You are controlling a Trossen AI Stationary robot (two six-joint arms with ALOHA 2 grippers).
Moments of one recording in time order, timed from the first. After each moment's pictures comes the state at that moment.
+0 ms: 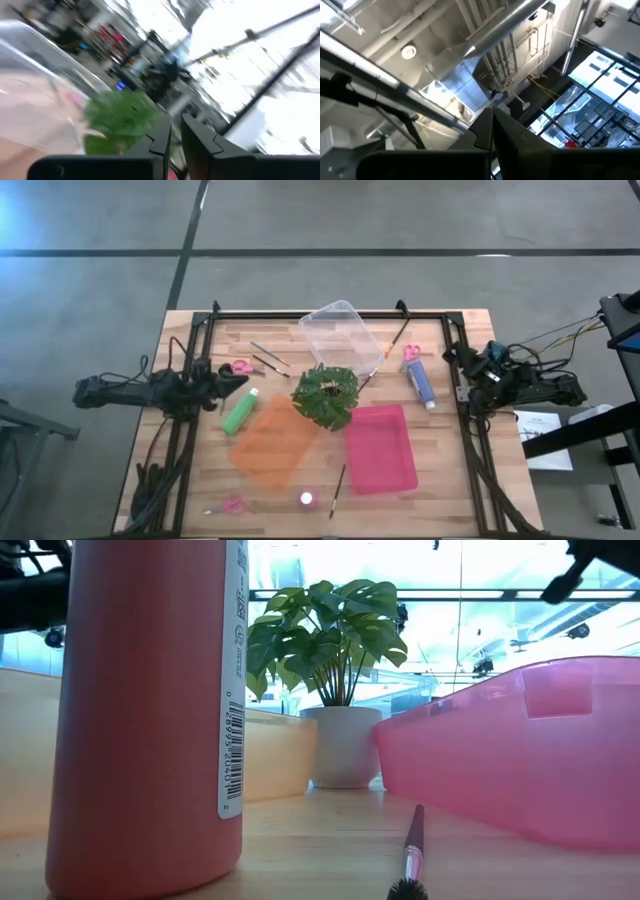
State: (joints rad) left arm -0.06 0.09 0.00 0.33 -0.23 -0.74; right arm 0.10 0.08 0.08 0.83 0.34 0.62
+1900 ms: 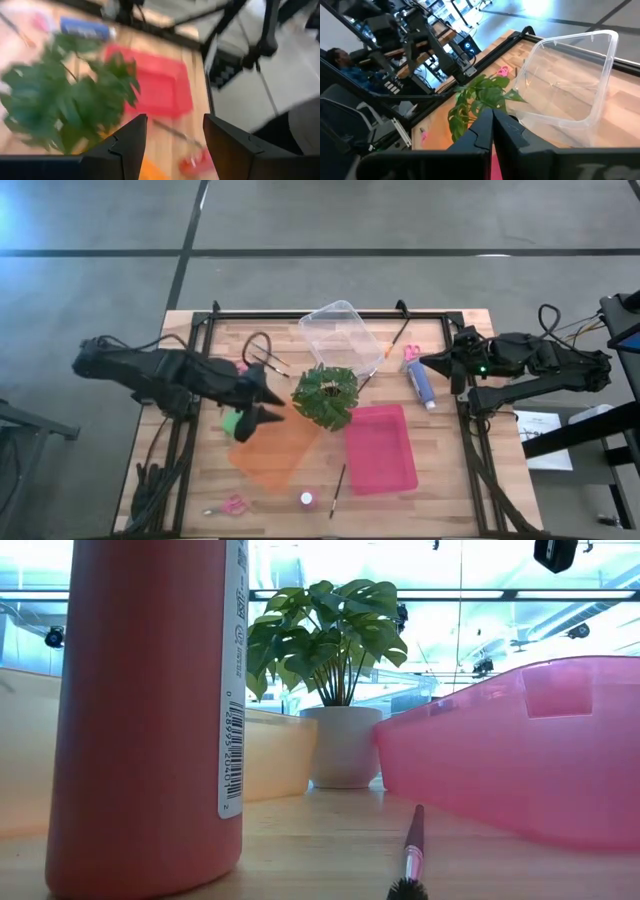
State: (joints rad) left arm -0.25 1.18 1.27 -0.67 -0.02 -0.47; right arm 0.10 0.60 0.95 -0.64 0.29 0.72
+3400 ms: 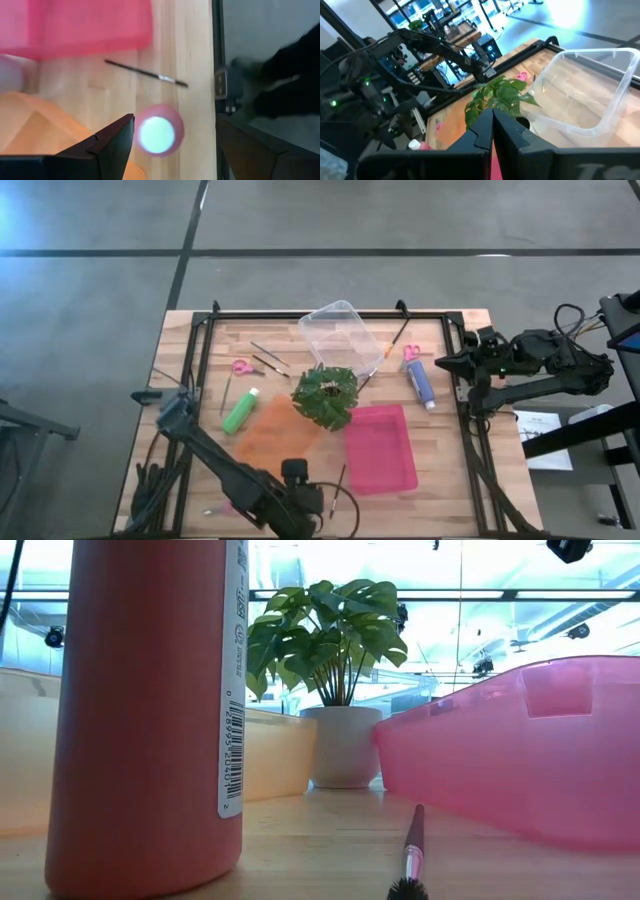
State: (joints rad) left arm -0.67 2.15 2.19 -1.23 -0.27 -0.64; right arm 0.10 0.47 0.94 -0.68 0.19 0.59
